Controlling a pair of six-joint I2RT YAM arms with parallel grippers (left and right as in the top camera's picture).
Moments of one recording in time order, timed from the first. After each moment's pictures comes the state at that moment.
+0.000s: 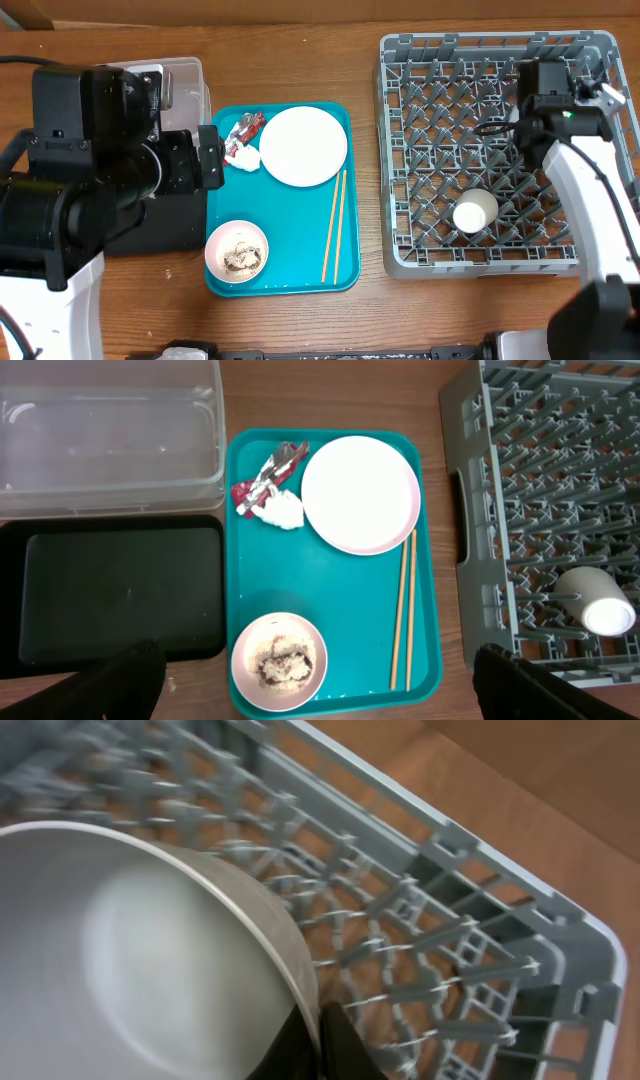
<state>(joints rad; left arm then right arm) -0.11 1.37 2.05 -1.60 0.09 -0.19 -0.05 1.61 1.34 -0.95 0.74 0.76</state>
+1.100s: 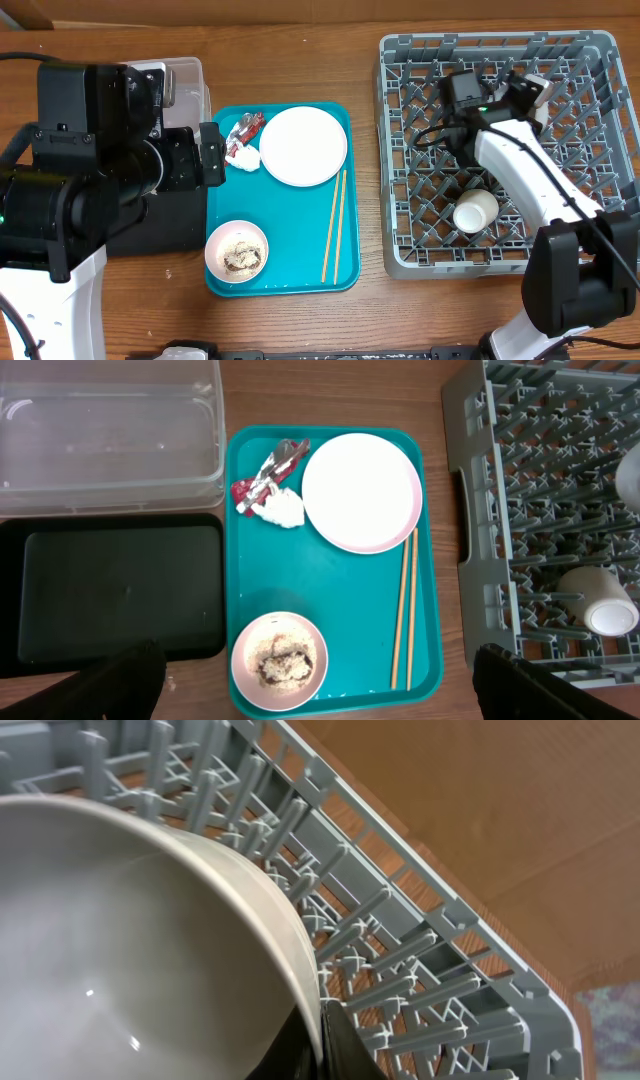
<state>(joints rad) -0.11 1.38 2.05 -1.60 0.09 -0.19 0.20 1.80 1.34 -0.89 1.09 0.75</state>
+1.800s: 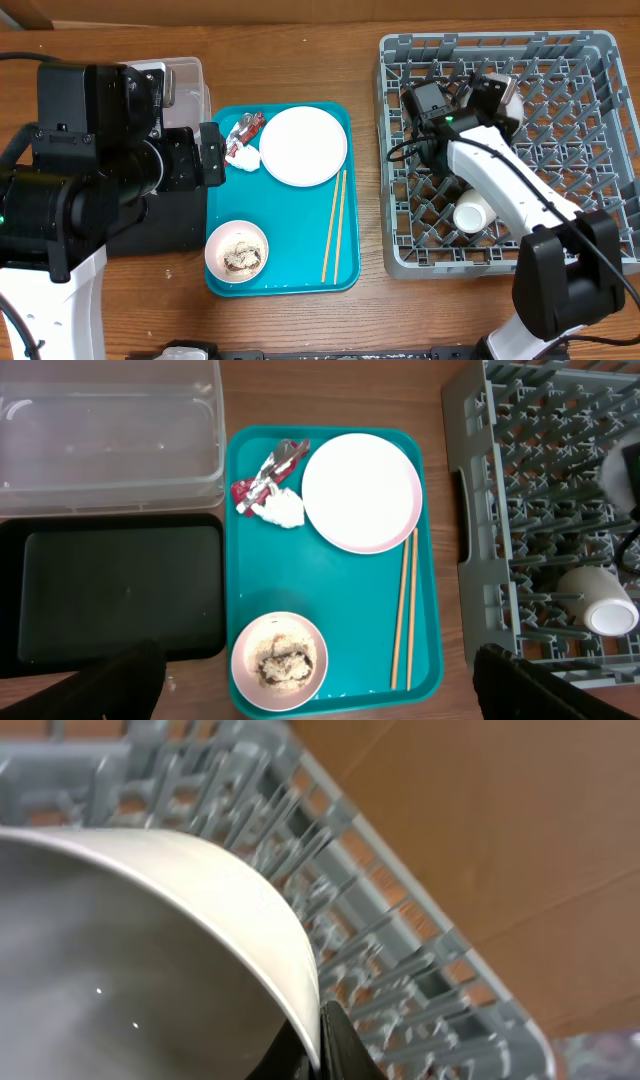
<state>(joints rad) -0.11 1.38 2.05 -1.60 0.09 -0.19 0.32 1.80 1.33 -0.89 1.23 0.73</state>
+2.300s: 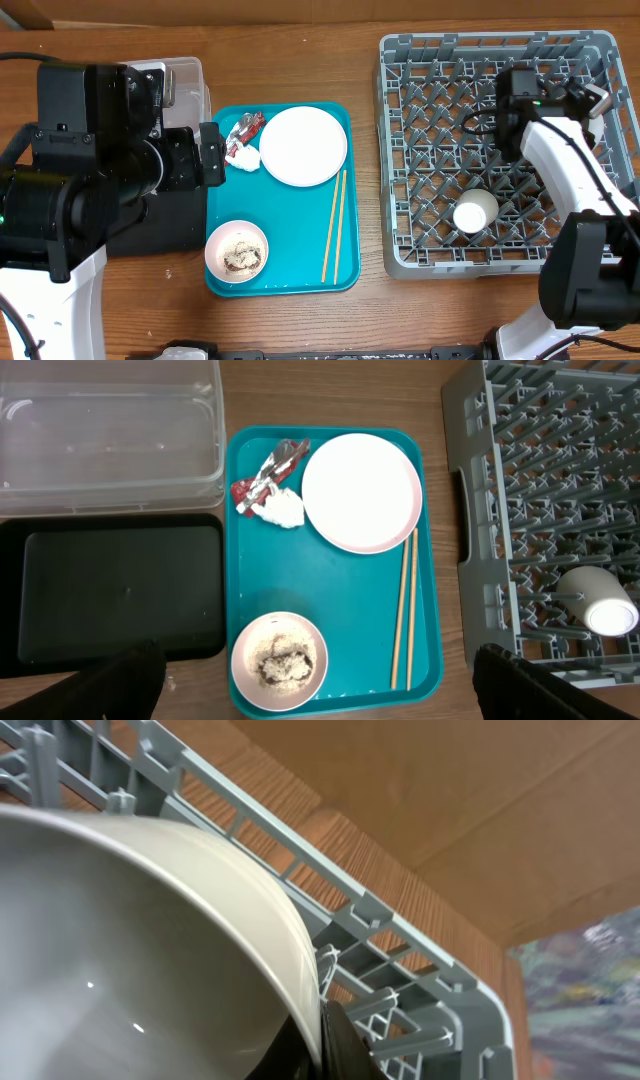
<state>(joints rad) -0.11 1.38 2.05 -1.60 0.09 -0.19 -0.04 1.81 1.33 -0.90 1.09 0.73</state>
